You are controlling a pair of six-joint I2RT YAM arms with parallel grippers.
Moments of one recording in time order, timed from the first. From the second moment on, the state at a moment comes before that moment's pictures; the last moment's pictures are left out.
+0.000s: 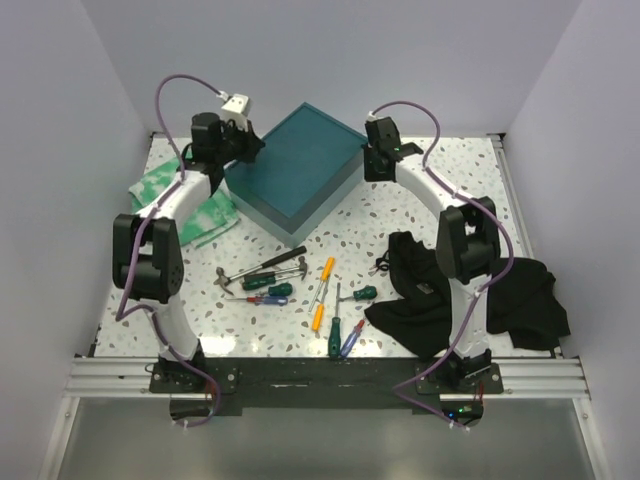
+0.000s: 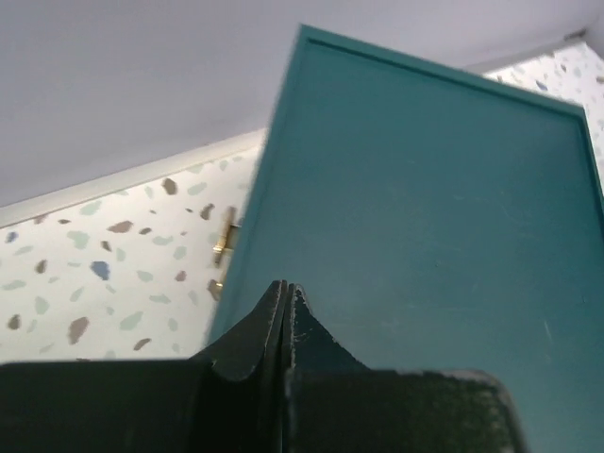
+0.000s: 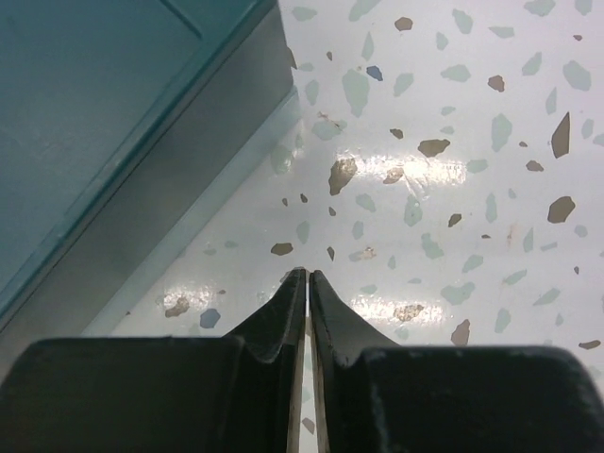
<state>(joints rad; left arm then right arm) -0.12 1.86 1.43 0.14 0.40 -0.05 0.37 2.13 1.84 -0.55 0.22 0.24</state>
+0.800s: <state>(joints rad) -0.02 1.94 1.47 0.02 0.42 -0.04 0.33 2.24 2.05 -0.57 0.10 0.20</state>
